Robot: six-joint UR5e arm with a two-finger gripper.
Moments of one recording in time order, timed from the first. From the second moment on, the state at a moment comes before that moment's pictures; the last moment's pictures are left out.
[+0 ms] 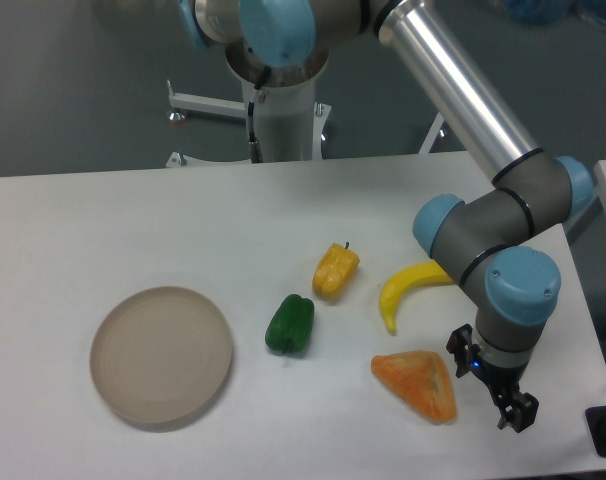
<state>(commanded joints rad) 2.35 -2.49 -0.78 -1.22 1.56 1.56</state>
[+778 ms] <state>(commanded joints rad) 2.32 -2.43 -0.84 -1.26 1.58 1.50</state>
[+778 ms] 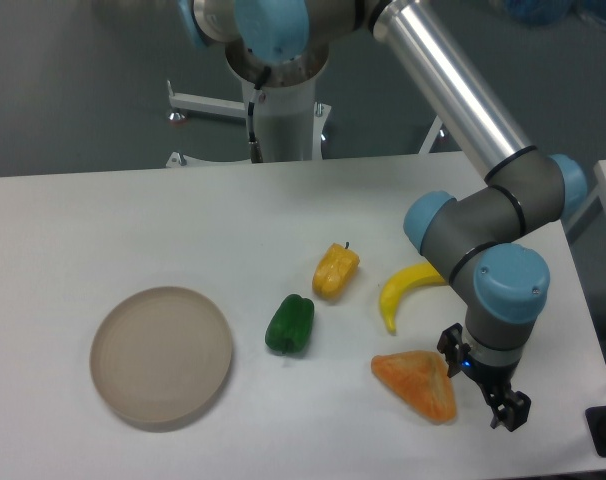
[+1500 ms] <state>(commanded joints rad) 2.36 -2.05 -1.29 -1.37 1.60 1.37</state>
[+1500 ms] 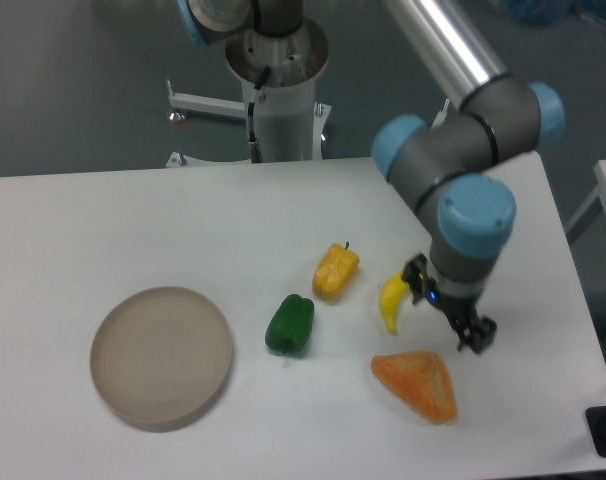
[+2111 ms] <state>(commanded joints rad) 2.37 -1.98 -1.48 -1.36 1.46 1.03</state>
